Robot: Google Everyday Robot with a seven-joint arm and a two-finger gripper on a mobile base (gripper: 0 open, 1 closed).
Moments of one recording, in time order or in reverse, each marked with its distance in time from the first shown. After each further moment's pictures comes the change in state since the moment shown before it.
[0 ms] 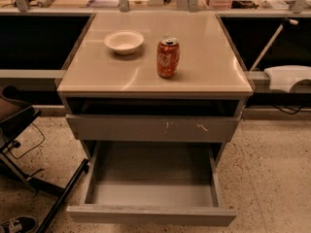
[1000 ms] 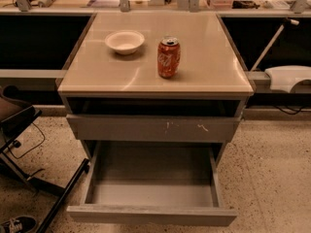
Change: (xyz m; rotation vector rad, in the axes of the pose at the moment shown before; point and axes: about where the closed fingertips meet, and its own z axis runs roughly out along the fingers) arm 0.020 -0.023 0.068 0.031 0.026 0.061
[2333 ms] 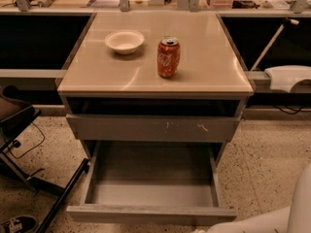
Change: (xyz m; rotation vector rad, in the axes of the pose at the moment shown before) arm 0.031 -0.098 0.164 -0.004 0.017 0.117
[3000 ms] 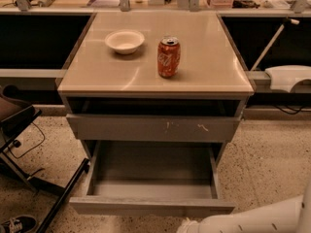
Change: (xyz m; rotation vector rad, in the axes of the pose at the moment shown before) arm -0.056 0.014 -0.011 -0.001 -0.077 -0.029
